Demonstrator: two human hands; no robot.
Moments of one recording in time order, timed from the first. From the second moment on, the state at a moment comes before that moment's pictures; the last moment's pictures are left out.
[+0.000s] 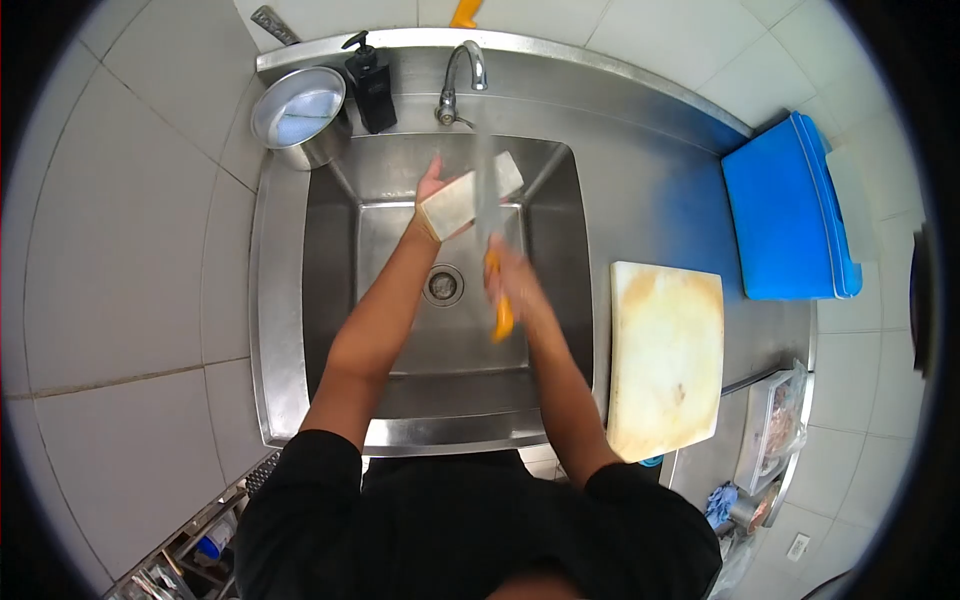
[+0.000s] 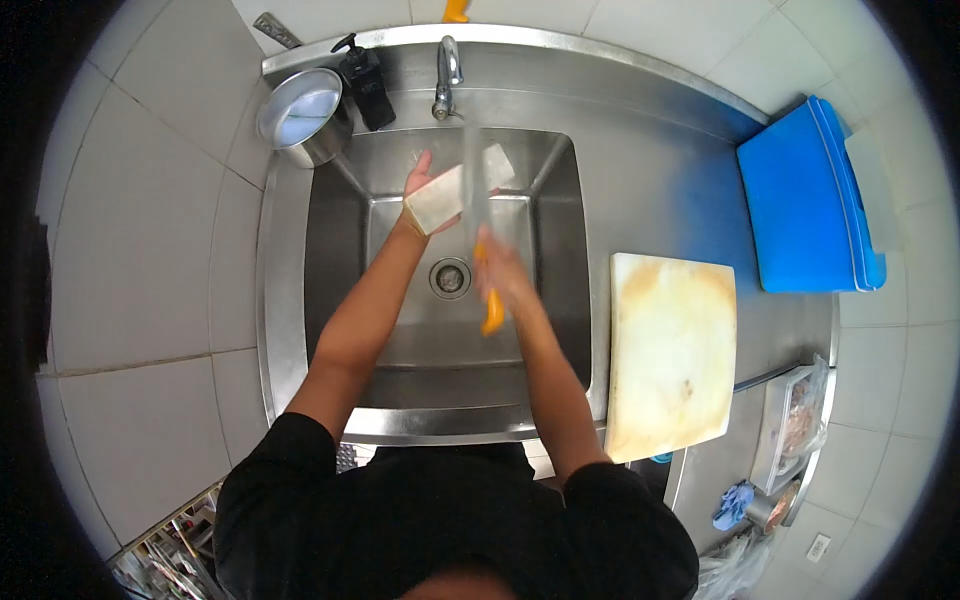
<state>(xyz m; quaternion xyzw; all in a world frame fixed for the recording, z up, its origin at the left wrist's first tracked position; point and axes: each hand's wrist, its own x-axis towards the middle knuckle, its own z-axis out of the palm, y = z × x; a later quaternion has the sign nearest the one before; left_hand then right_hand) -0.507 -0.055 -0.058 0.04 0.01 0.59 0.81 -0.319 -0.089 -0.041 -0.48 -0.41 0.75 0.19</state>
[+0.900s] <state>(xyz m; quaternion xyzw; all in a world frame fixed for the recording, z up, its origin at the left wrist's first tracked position) -0.527 -0.049 -0.046 -0.01 -0.05 0.57 0.82 -0.280 -0.141 -0.039 -0.49 -0.47 0.73 0.07</state>
